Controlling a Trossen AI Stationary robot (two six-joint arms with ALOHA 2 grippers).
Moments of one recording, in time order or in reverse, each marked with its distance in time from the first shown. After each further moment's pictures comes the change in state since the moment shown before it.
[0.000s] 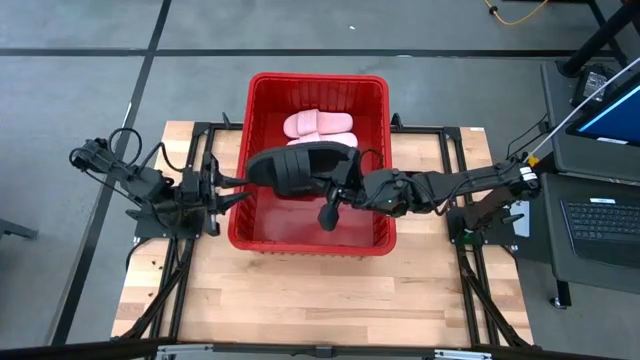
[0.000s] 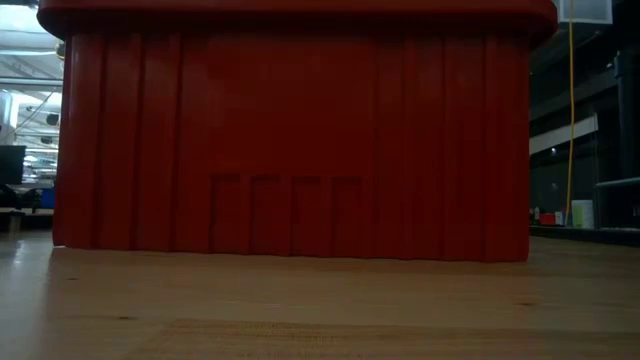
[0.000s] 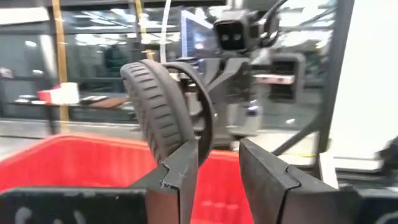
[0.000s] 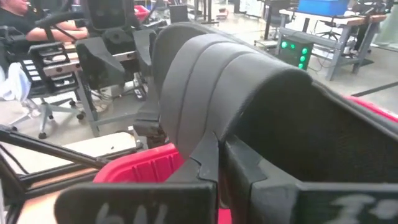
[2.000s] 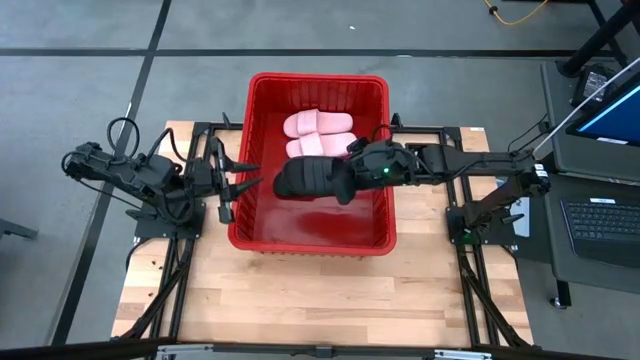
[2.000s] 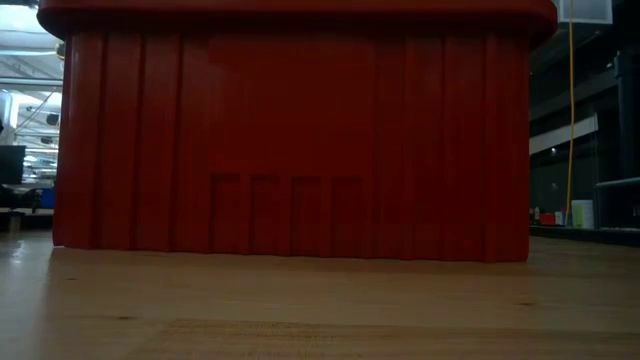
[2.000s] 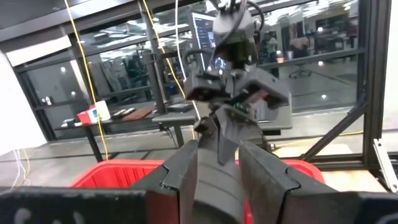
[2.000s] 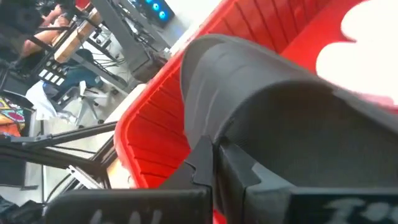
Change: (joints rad) left arm 0.159 0.163 0.210 -0.087 0.099 0.165; right arm -0.184 -0.088 -0.003 -0.449 -0.375 0.676
